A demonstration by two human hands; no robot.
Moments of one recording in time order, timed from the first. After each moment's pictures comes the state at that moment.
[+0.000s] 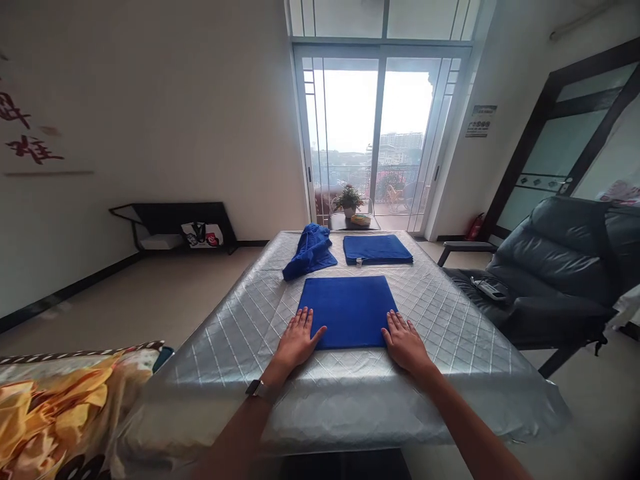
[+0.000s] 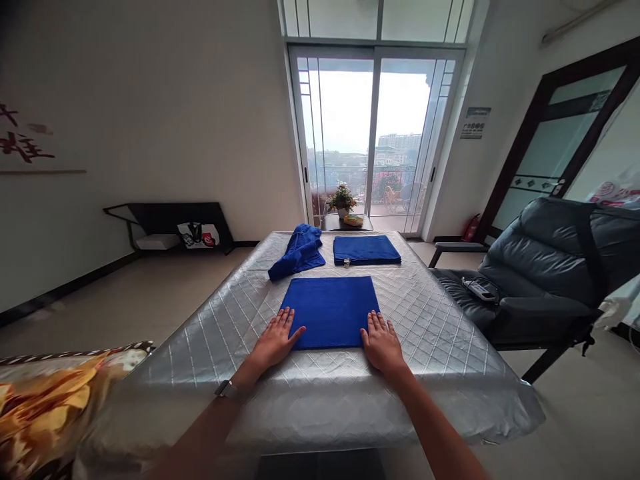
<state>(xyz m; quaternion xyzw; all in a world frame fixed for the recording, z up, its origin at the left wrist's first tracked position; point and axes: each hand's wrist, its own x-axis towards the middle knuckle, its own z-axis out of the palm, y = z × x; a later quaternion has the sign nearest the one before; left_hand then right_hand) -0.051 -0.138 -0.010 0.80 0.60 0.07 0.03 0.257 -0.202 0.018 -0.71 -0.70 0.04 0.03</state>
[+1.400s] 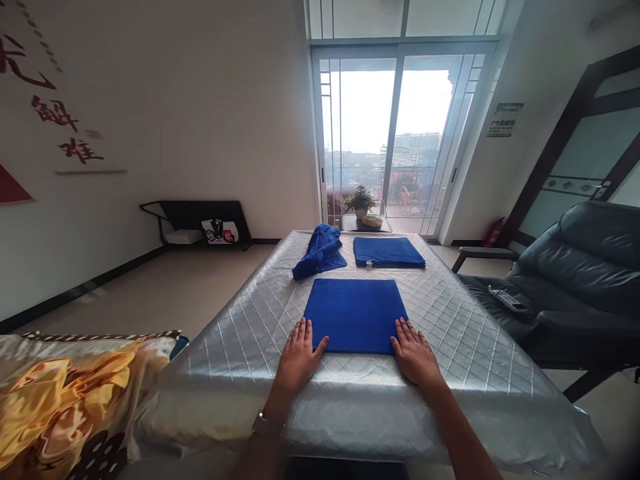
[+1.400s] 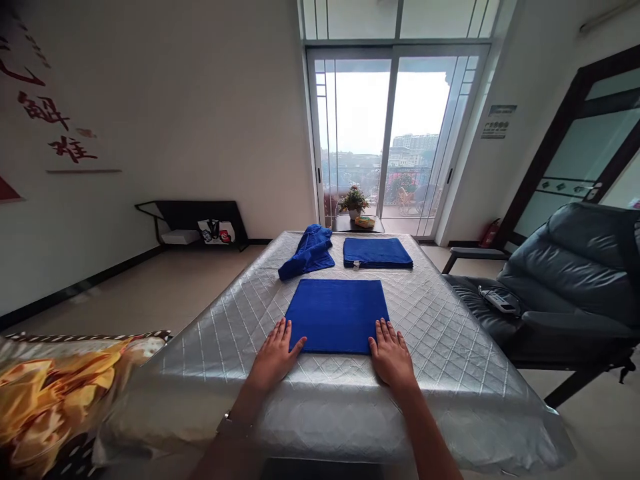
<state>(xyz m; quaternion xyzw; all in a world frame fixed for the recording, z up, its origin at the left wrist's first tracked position) -0.047 -0.176 -0.021 0.74 0.66 0.13 -0.01 0.262 -0.204 0.002 -0.72 -0.69 0.05 0.03</state>
